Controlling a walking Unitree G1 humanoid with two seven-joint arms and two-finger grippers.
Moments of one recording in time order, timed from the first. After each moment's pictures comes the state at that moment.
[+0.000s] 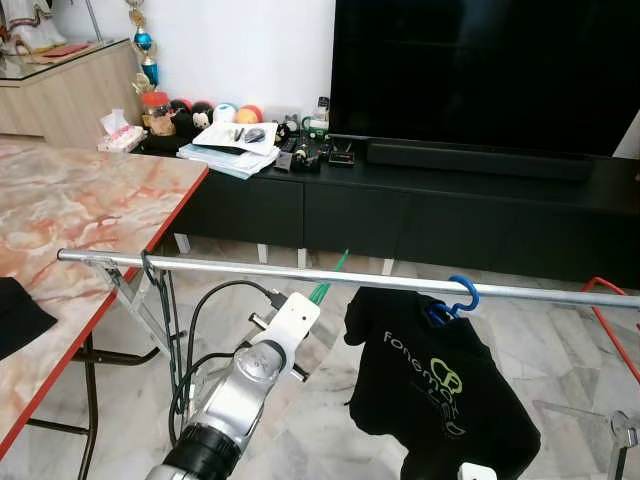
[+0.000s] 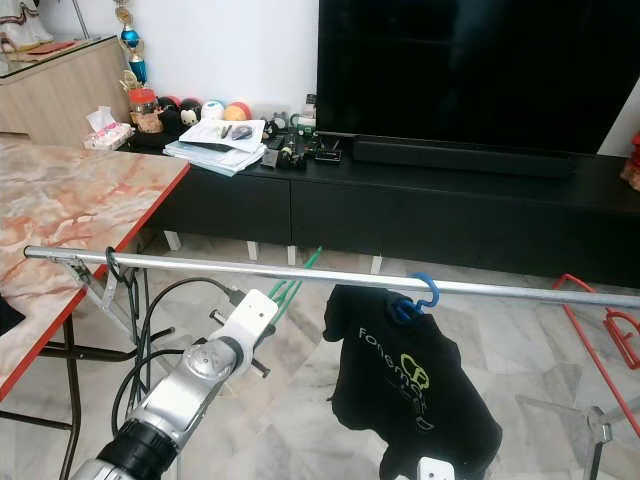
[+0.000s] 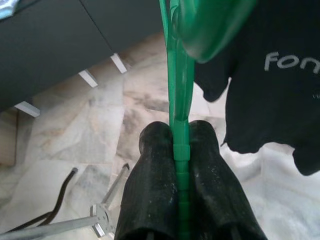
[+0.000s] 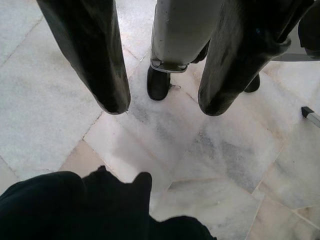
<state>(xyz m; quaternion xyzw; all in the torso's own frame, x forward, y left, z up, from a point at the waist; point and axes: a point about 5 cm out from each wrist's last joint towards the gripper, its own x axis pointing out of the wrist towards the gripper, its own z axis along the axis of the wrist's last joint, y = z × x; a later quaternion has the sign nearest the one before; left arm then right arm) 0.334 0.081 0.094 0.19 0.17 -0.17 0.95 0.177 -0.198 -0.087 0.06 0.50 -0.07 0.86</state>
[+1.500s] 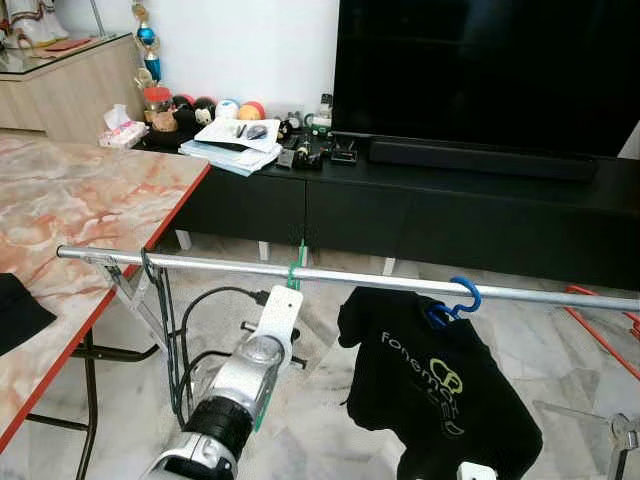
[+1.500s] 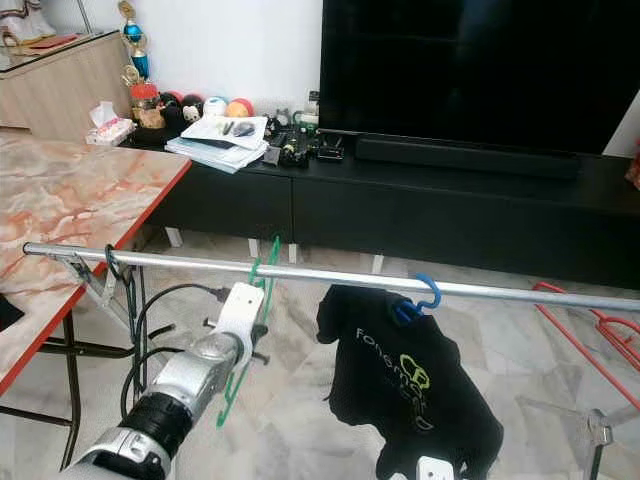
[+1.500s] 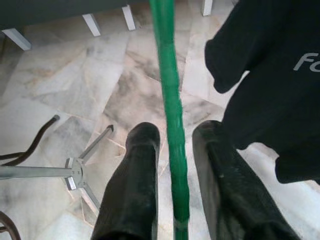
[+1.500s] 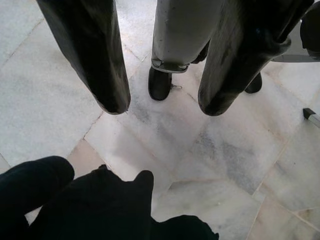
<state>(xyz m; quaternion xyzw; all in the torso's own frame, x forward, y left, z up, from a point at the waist) 0.344 0.094 0.080 0.09 0.25 -0.09 0.96 0.178 -0.197 -0.087 0.06 0.50 -0.07 0.86</state>
